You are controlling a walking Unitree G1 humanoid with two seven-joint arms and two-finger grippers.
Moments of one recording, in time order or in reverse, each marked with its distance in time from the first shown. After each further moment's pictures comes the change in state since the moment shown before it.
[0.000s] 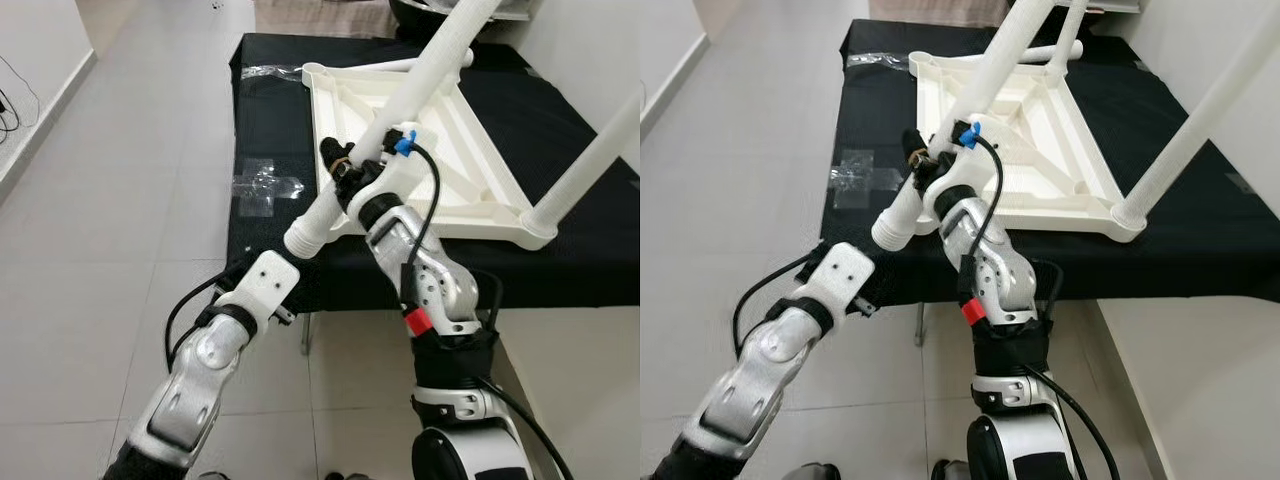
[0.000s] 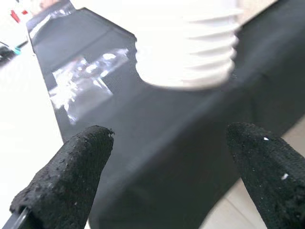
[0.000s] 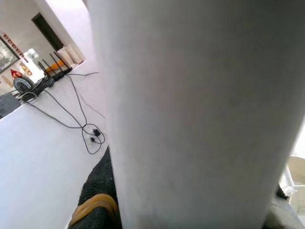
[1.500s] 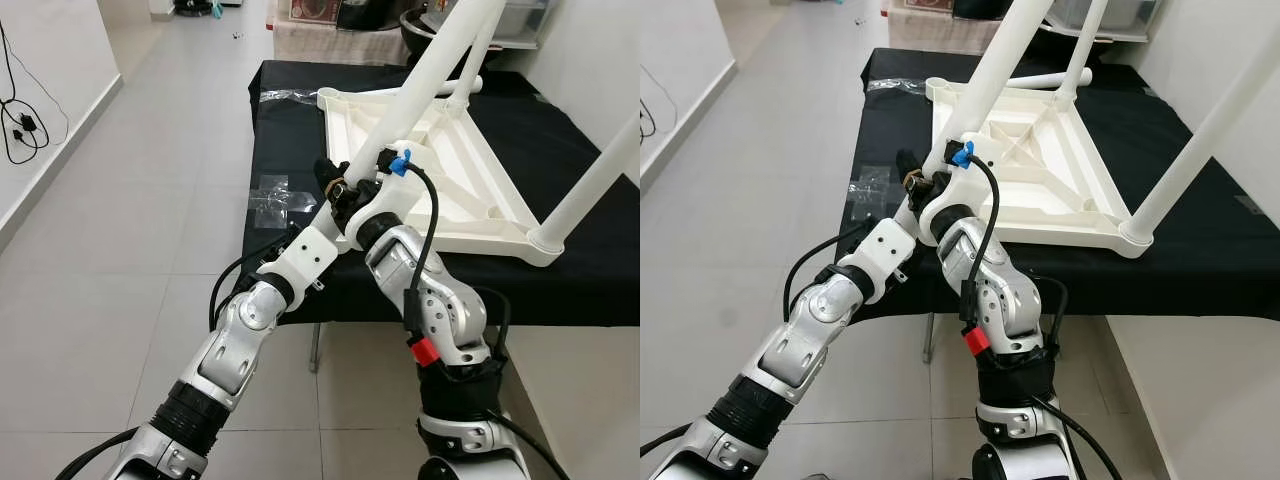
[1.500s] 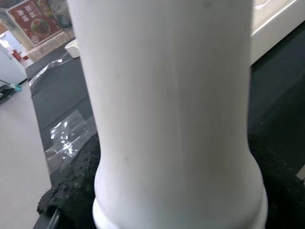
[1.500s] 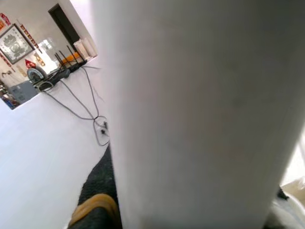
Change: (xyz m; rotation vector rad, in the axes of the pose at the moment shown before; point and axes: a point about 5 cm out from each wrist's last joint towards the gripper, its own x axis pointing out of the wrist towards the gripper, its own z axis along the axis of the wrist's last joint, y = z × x) left arm 0.039 -0.022 0.016 0.006 -0.094 -0.098; right arm -0.020 0.008 -0.015 -0.044 0.049 0.005
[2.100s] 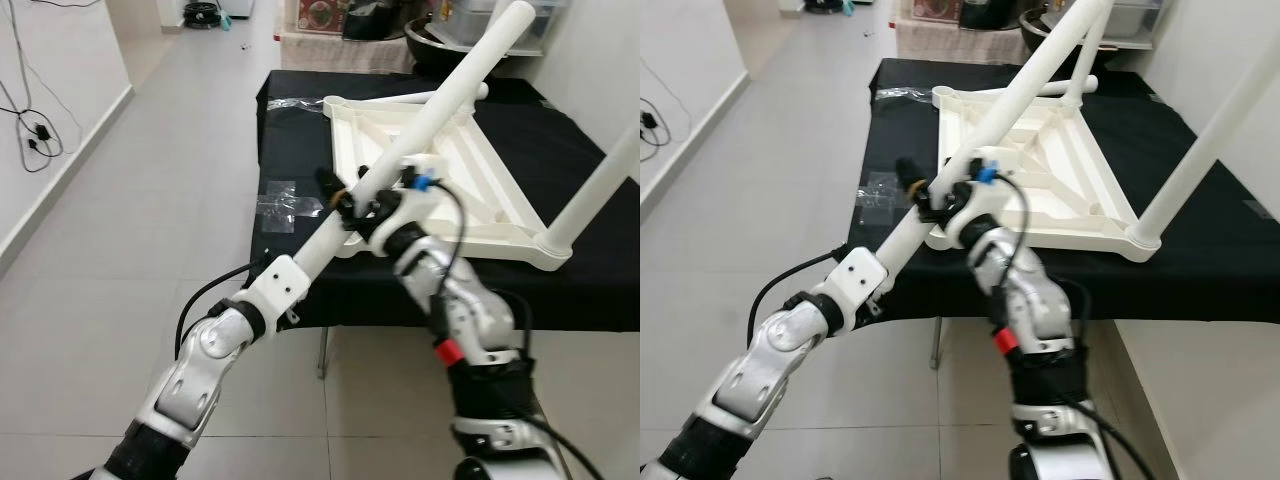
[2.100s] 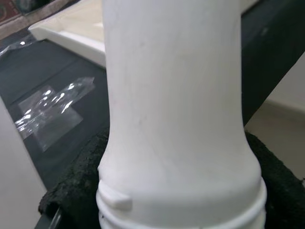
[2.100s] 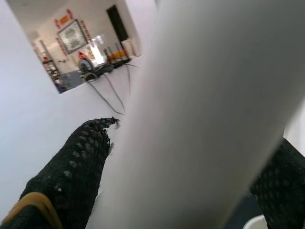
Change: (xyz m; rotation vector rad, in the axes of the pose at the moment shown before) left arm -0.045 0.010 -0.019 -0.114 -0.001 -0.191; right arm -0.005 -0.043 0.011 -0.063 -0.005 0.250
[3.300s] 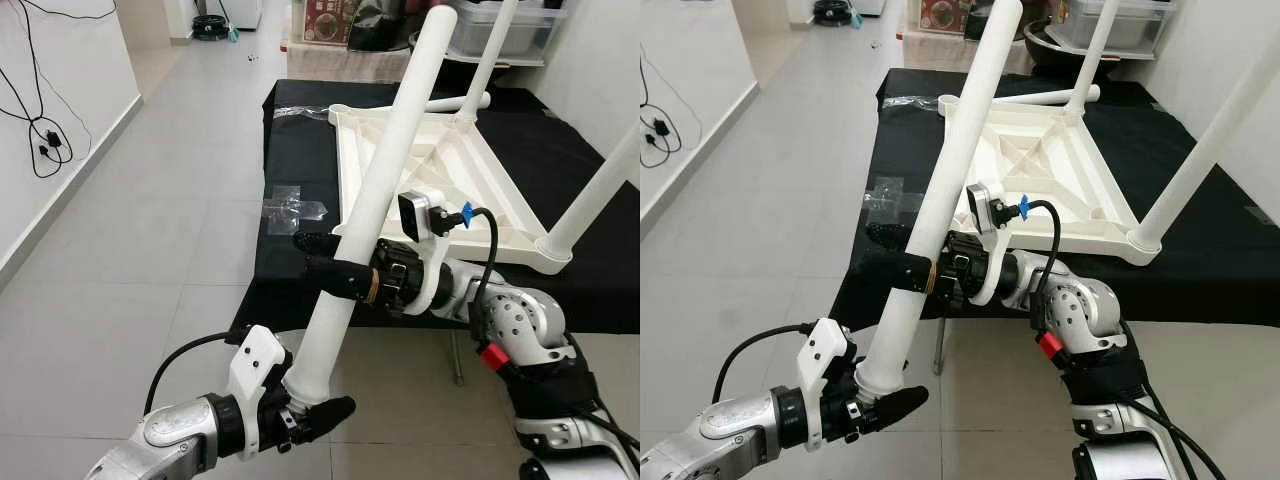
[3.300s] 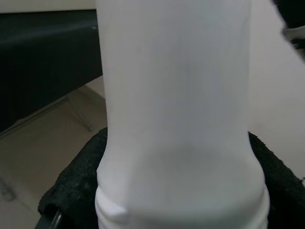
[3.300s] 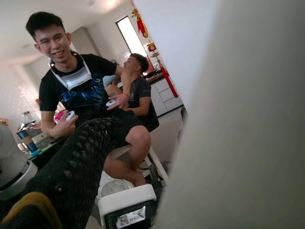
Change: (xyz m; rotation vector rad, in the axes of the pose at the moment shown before) left arm -0.079 -0.064 0.006 -0.563 0.035 -0.527; right arm -0.044 0.021 -0.011 0.302 0.305 0.890
